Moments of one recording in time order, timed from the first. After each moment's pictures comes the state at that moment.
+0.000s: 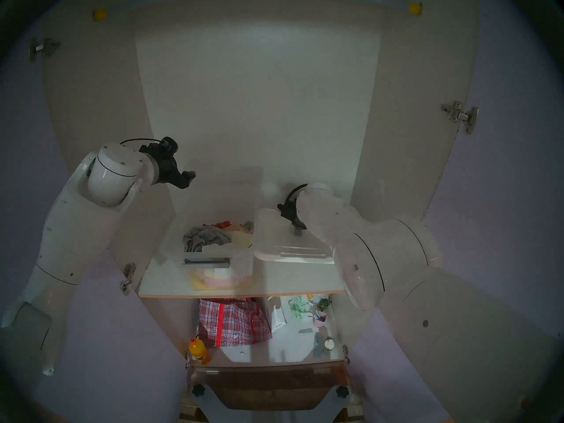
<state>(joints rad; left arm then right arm) 0.91 -0.93 -1.23 -1.69 0.02 0.78 -0.36 -0.36 -1.65 1.28 -0.12 0.63 0.55 -0.16</state>
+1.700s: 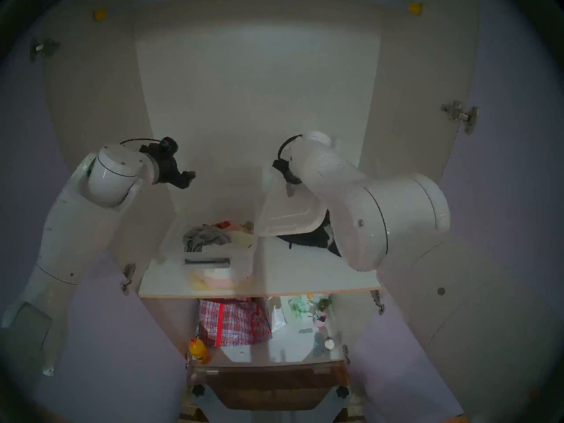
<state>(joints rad) 0.91 -0.93 -1.23 -1.69 0.02 0.78 -0.36 -0.16 -1.69 1.39 -0.14 0.69 0.56 -0.26</state>
